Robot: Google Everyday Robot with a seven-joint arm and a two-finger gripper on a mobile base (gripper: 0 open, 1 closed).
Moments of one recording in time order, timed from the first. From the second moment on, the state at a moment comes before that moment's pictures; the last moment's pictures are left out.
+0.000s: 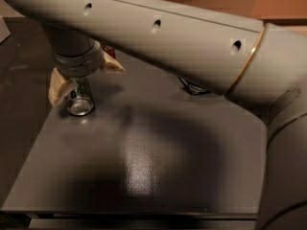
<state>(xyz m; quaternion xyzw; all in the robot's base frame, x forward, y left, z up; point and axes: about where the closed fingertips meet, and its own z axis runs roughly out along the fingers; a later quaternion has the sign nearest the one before) 0.532 0.148 0.892 -0.30 0.95 -0.01 0.13</state>
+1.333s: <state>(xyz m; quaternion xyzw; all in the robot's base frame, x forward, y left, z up) 0.573 0.185 0.860 -0.23 0.97 -0.01 0.10</state>
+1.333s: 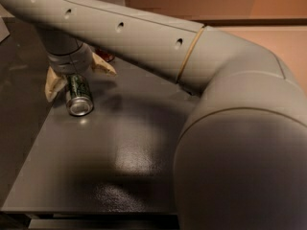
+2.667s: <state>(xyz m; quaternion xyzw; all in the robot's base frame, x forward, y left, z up) 0.579 0.187 0.851 -0.22 0.97 -0.03 0.09</state>
